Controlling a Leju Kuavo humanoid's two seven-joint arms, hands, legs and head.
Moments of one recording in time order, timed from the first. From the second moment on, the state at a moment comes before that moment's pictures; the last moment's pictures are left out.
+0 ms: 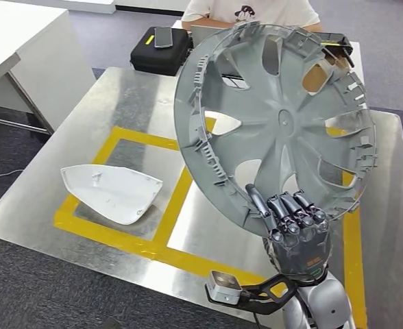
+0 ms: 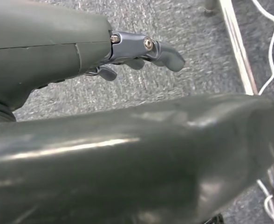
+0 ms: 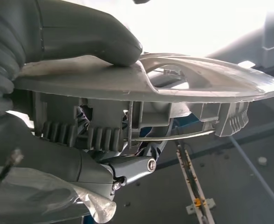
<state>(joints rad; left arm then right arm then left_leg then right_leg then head) -0.06 -0.10 0.97 -0.22 -1.32 0.07 -0.58 0.06 0.17 0.25 -1.82 1.57 -0.66 -0.55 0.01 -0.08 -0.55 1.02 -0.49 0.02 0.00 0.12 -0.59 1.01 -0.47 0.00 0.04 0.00</state>
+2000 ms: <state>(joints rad) -0.05 -0.09 1.02 -0.22 -1.28 0.07 -0.55 -0.12 -0.05 0.69 -1.54 1.44 -0.32 0.12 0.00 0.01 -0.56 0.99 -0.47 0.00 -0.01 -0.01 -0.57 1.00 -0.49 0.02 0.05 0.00</state>
